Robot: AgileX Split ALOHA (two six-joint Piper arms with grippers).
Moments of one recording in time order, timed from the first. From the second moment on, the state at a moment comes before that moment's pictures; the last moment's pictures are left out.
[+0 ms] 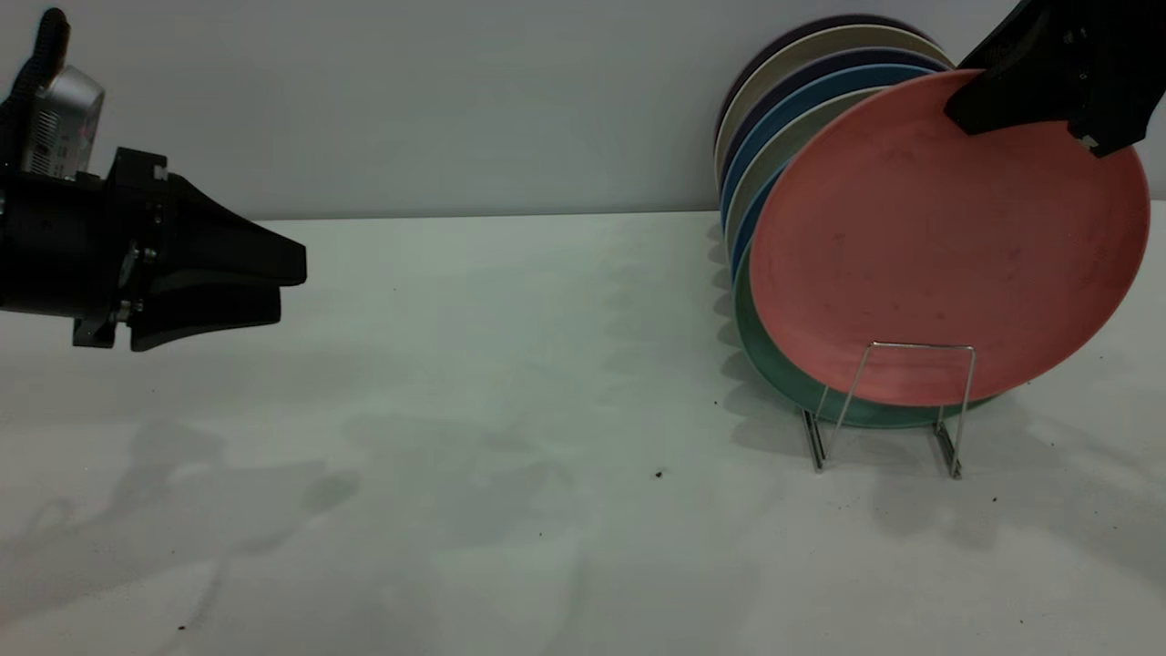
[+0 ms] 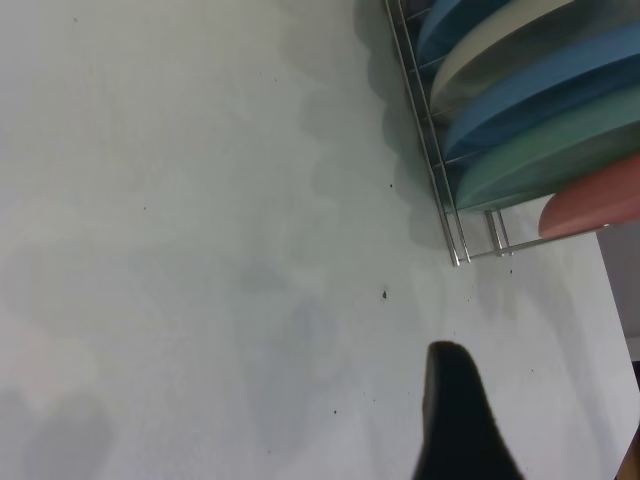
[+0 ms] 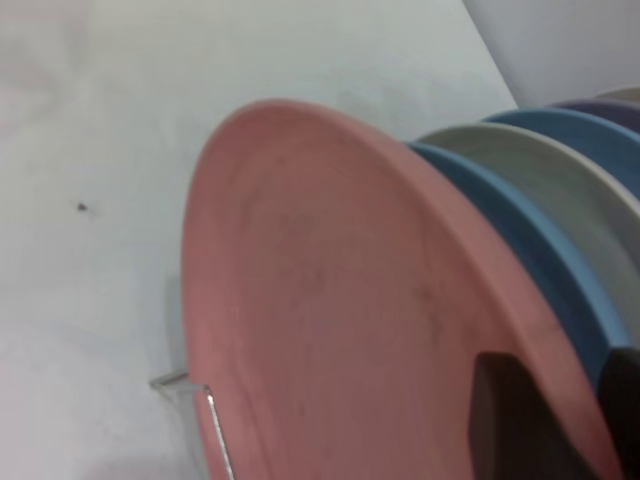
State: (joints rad) left arm 0.18 1.98 -0.79 -1.63 0.86 1.57; right arm 0.04 1.67 -1.00 1.14 0.48 -2.12
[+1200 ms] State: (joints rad) left arm 0.18 1.98 -0.79 -1.63 0.83 1.57; right arm 0.04 1.67 -1.00 1.06 0.61 -2.02
